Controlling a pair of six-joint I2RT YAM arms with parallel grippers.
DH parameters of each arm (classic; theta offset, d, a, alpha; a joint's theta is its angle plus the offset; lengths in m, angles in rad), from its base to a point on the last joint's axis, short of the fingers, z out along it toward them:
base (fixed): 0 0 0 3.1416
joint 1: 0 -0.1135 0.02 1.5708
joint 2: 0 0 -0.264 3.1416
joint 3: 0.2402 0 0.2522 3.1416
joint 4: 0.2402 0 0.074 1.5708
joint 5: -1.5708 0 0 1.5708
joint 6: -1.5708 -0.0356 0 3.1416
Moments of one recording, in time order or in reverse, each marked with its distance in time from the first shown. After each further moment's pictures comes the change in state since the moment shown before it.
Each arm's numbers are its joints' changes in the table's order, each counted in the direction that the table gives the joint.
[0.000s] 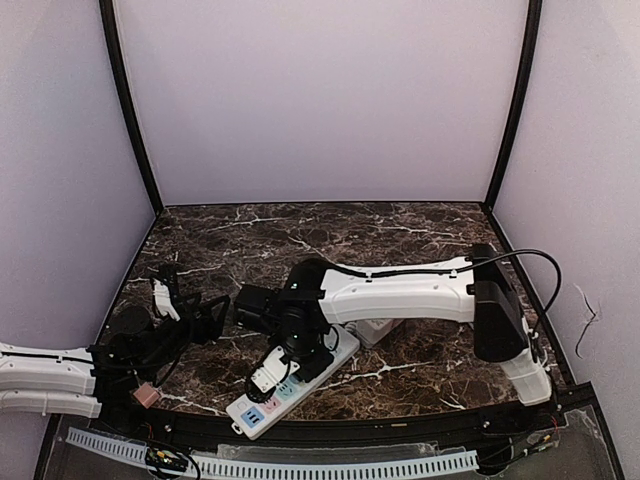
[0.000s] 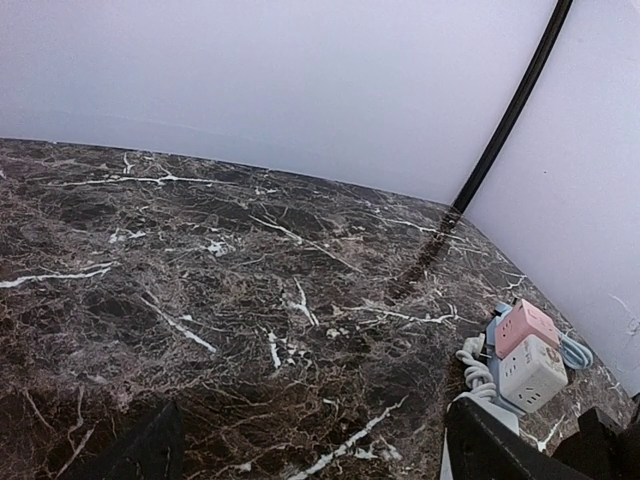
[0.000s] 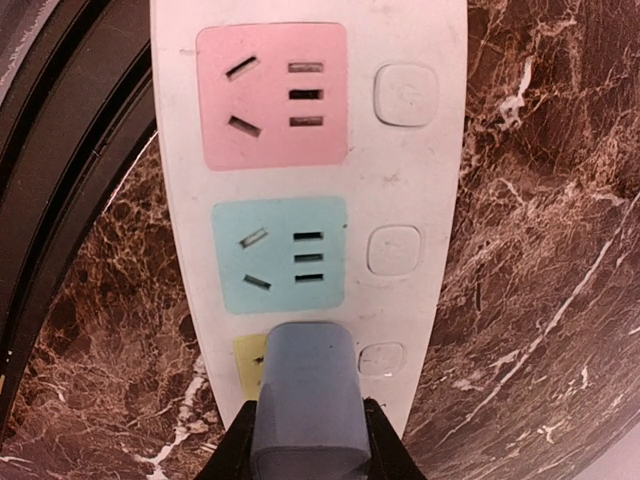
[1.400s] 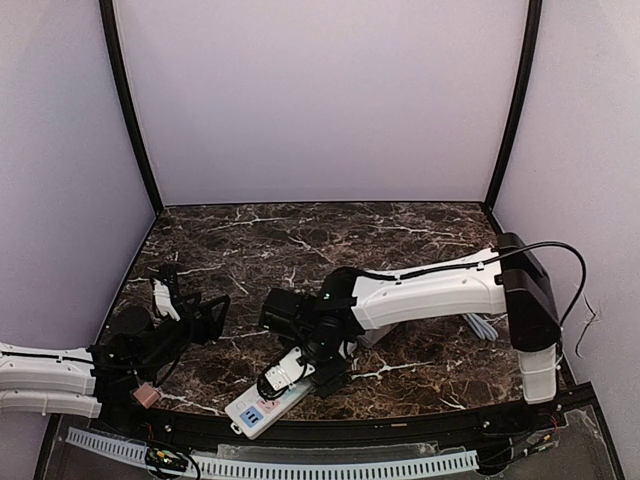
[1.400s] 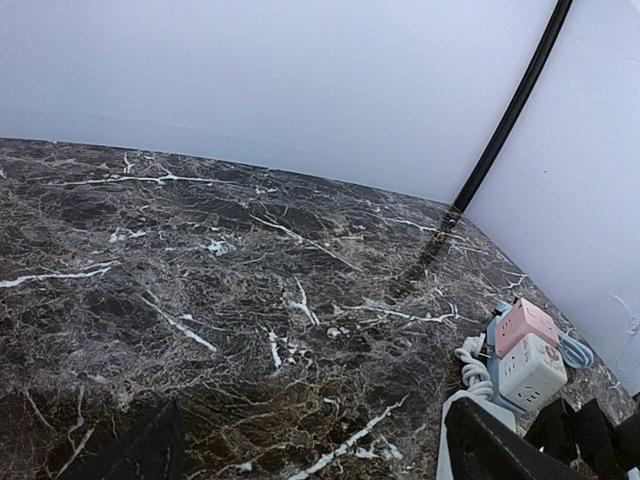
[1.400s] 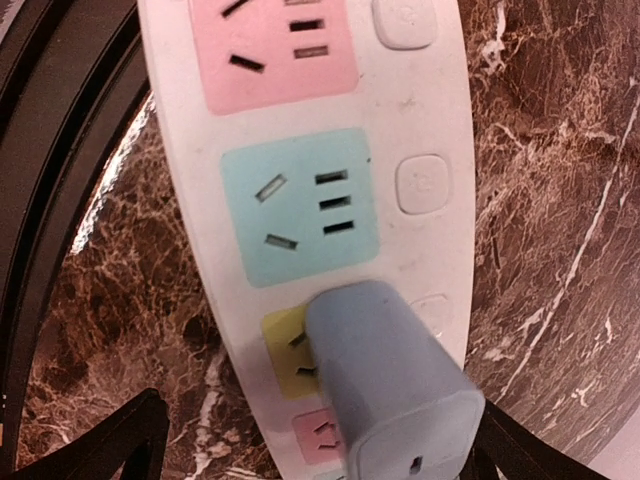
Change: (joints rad) left arm 0.000 -0.001 0.000 -0.001 0.000 0.000; right arm 0.018 -0.174 -0.316 -0.271 0.001 -0.095
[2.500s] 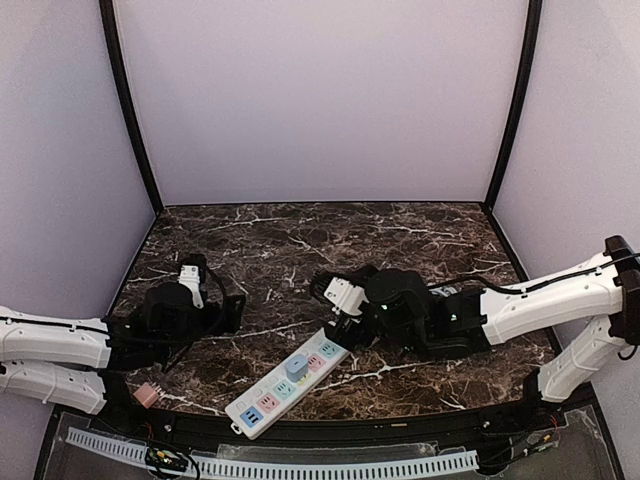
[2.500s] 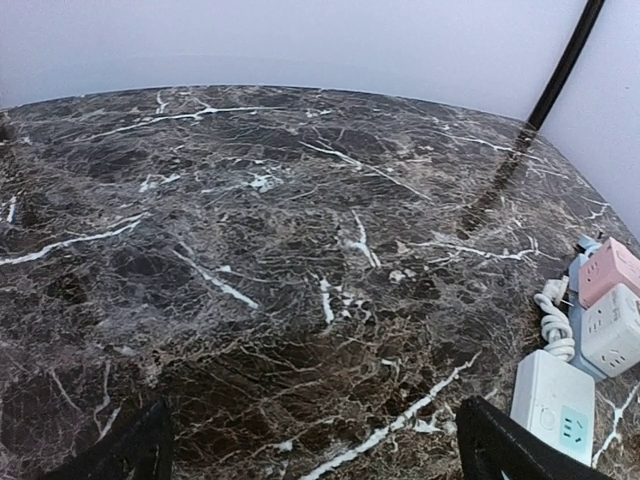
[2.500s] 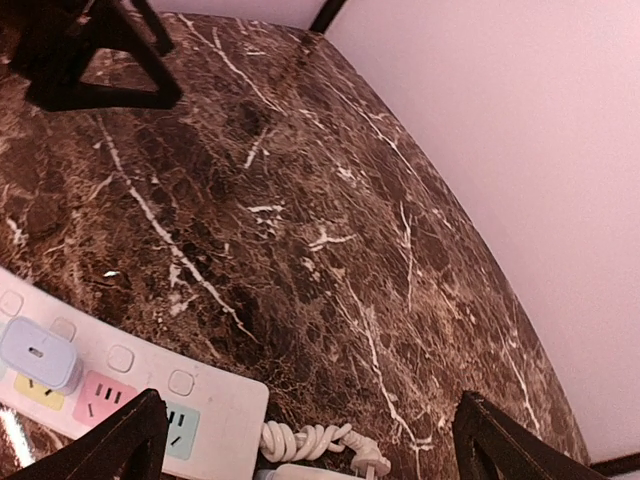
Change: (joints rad) left arm 0.000 0.256 0.224 0.272 0.047 0.012; right arm 0.028 -0.632 -0.798 -0.995 -0.433 -0.613
